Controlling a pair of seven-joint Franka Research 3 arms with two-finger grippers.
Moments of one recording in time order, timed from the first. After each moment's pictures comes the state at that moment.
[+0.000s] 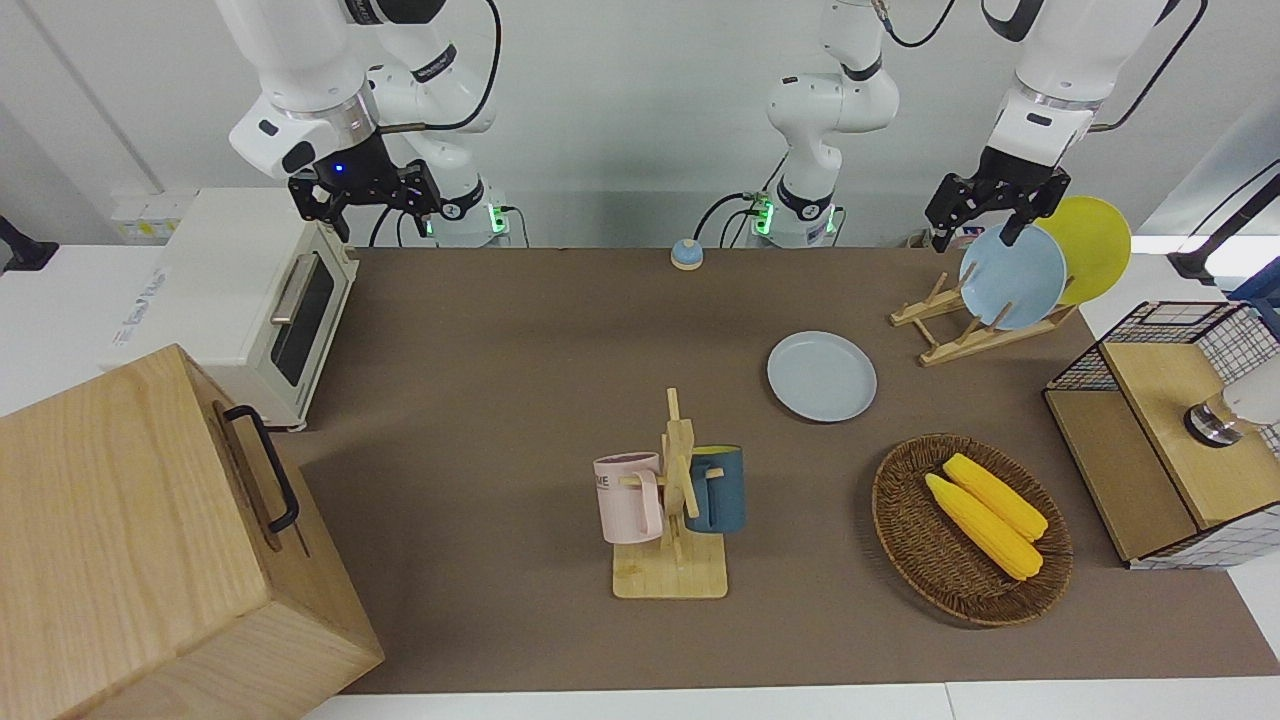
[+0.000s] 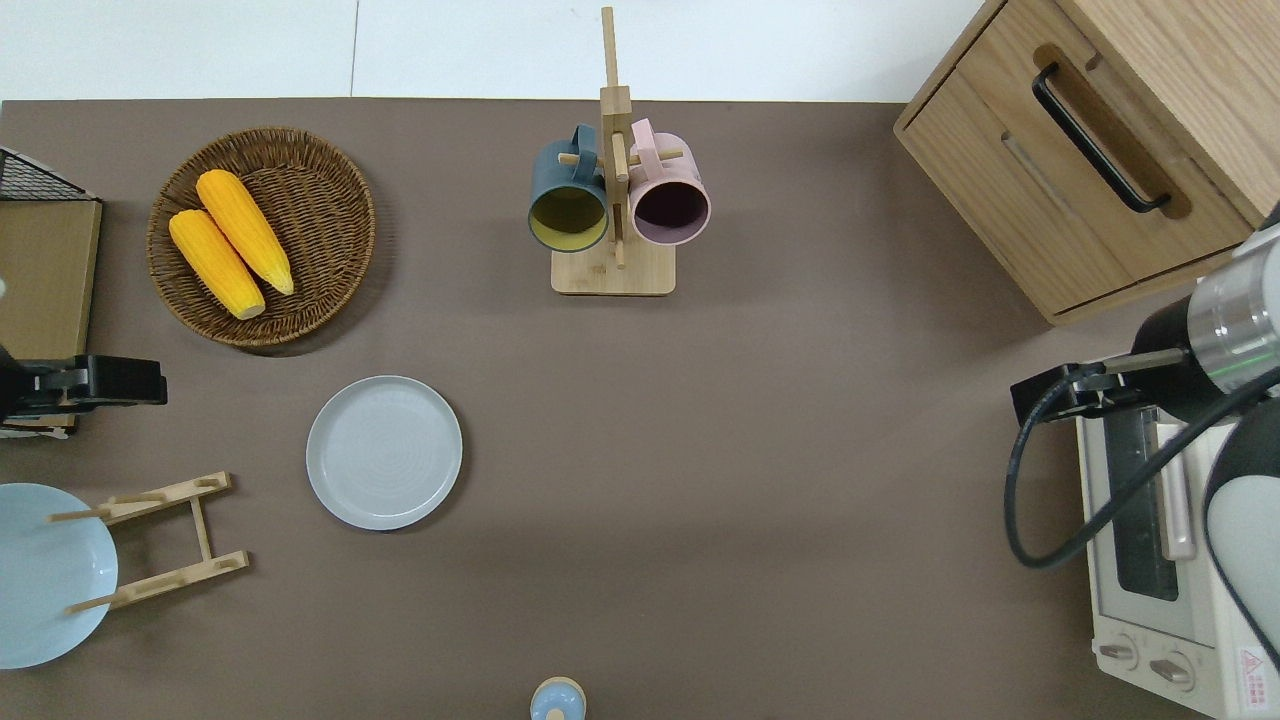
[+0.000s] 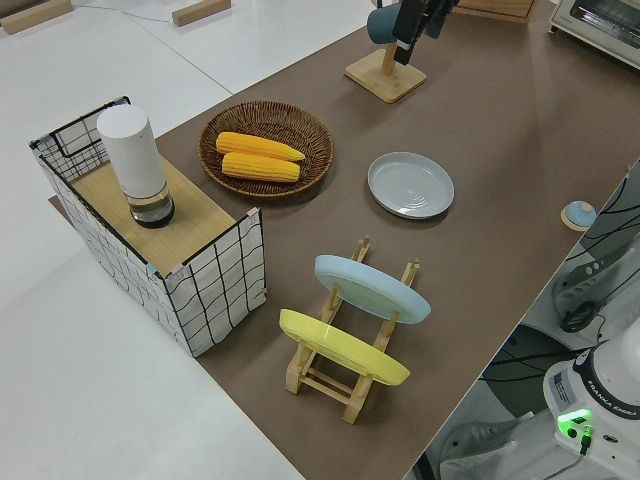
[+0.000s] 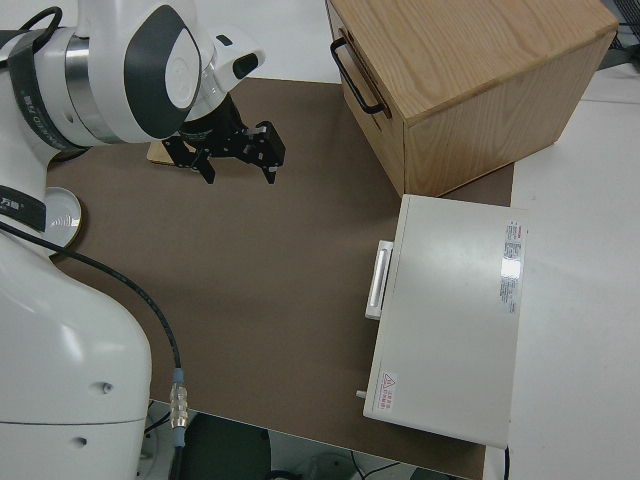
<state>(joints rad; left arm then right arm) -0.02 -0.12 0.01 -1.68 0.02 1.63 -0.08 -0.26 0.02 0.38 -1.49 -0.03 1.38 0.04</state>
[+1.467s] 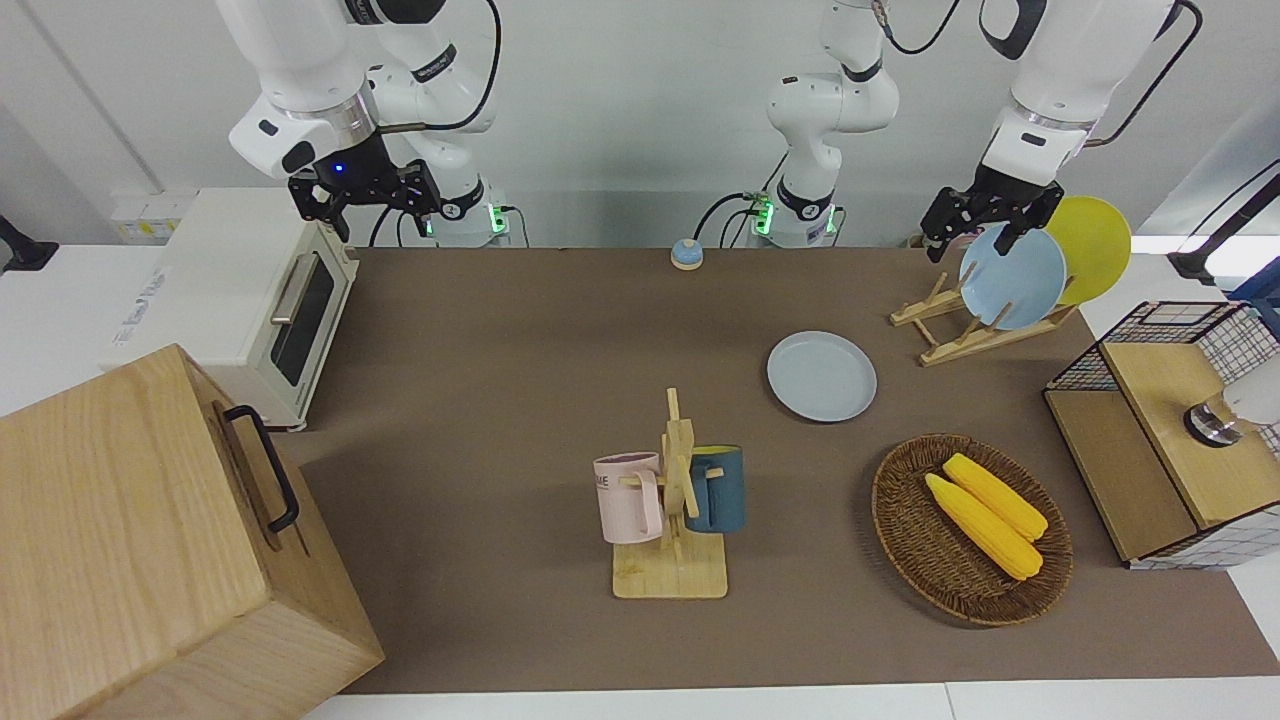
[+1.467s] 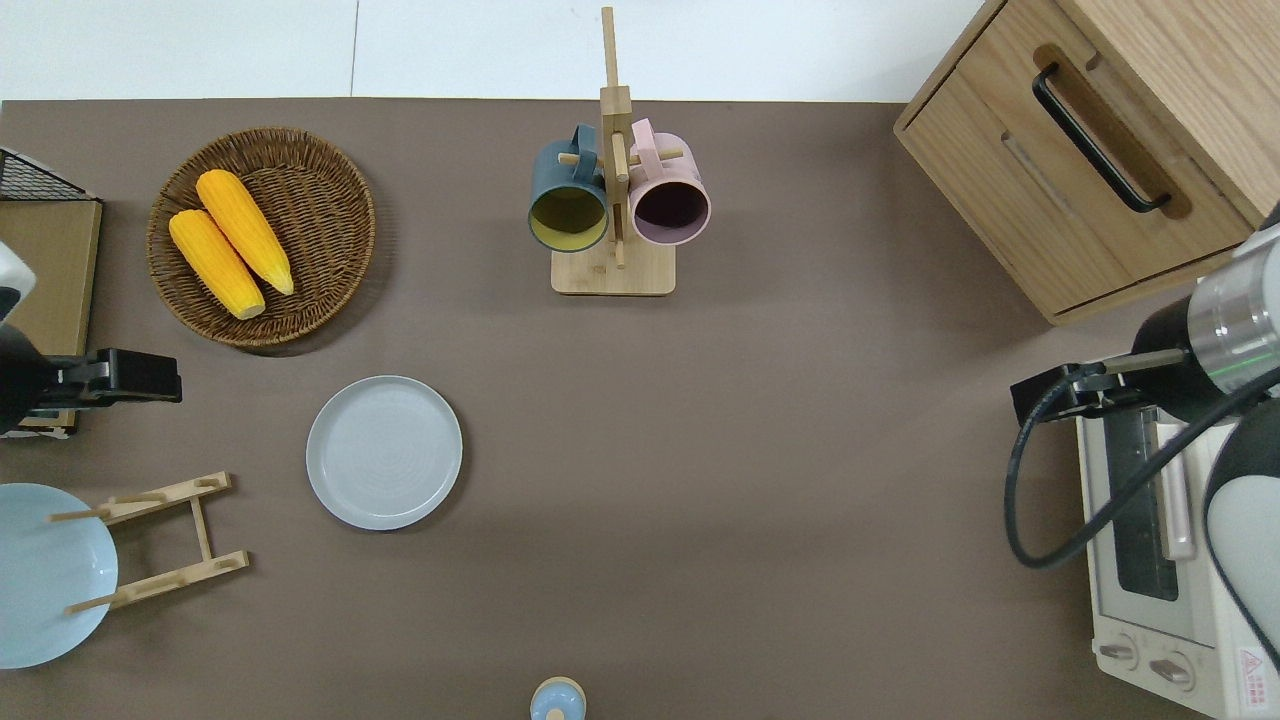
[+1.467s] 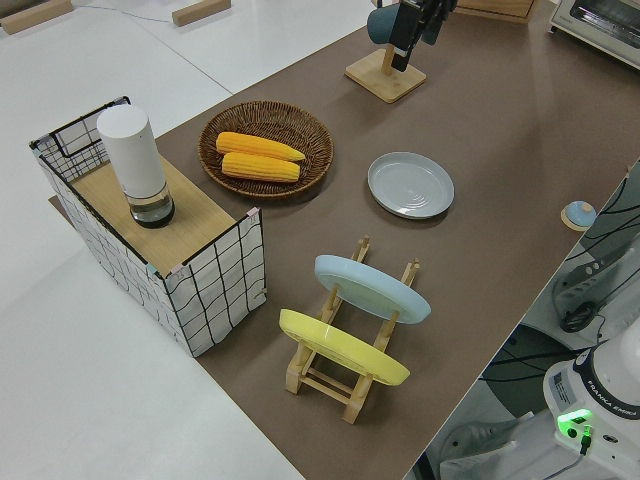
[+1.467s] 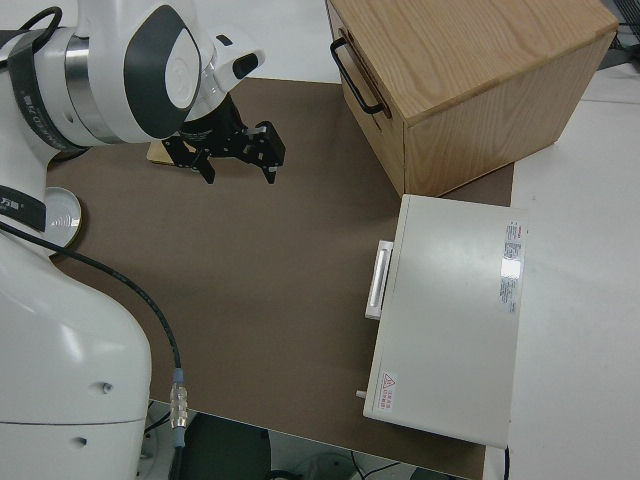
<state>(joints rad) -0.02 -0.09 0.00 -1.68 0.02 1.62 -0.10 -0.26 0.02 0.38 -1.49 -0.03 1.38 0.04</state>
